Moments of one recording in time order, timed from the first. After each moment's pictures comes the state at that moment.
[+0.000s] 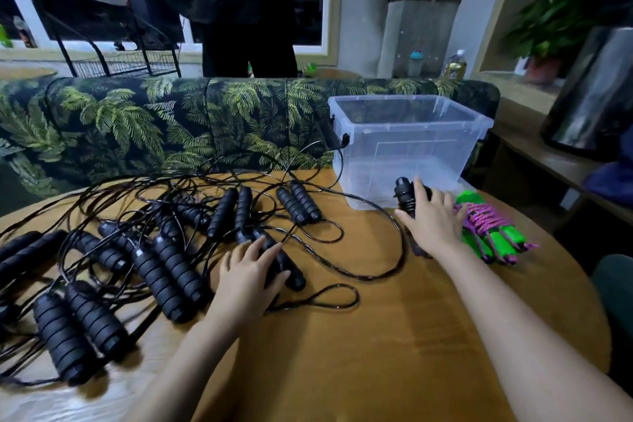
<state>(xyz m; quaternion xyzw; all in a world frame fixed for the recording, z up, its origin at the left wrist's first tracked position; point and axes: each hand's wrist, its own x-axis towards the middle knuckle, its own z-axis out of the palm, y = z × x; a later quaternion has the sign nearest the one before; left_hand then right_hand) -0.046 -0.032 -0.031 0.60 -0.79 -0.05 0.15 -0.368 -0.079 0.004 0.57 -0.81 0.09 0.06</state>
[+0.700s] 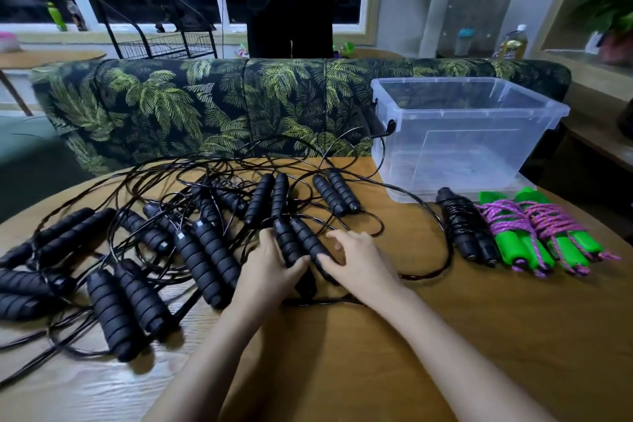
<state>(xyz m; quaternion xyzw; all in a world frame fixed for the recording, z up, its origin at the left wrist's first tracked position) -0.029 -0.037 -0.026 0.68 -0.64 -0.23 0.27 -0.201 -0.044 -0.023 0.75 -0.62 0.20 -0.13</state>
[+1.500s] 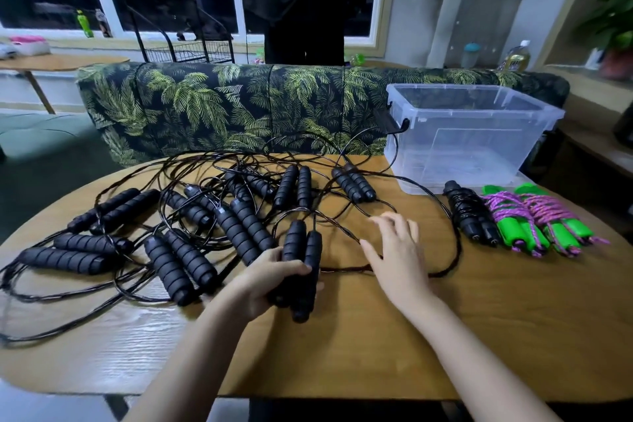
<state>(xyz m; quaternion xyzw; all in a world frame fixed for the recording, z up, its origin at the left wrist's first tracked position) 0.020 0.028 -0.014 0.49 -0.38 -0.70 0.36 -0.199 0.012 -0.035 0.69 -0.65 0.31 -0.01</state>
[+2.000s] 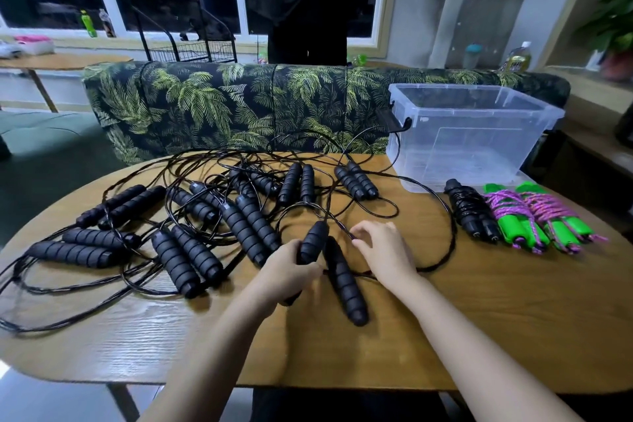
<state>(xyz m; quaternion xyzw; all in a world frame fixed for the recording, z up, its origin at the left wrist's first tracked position) 0.004 0.038 -0.008 0.60 -0.59 -0.45 0.29 -0.184 -0.001 -0.028 0.70 -0.66 0.25 -0.10</state>
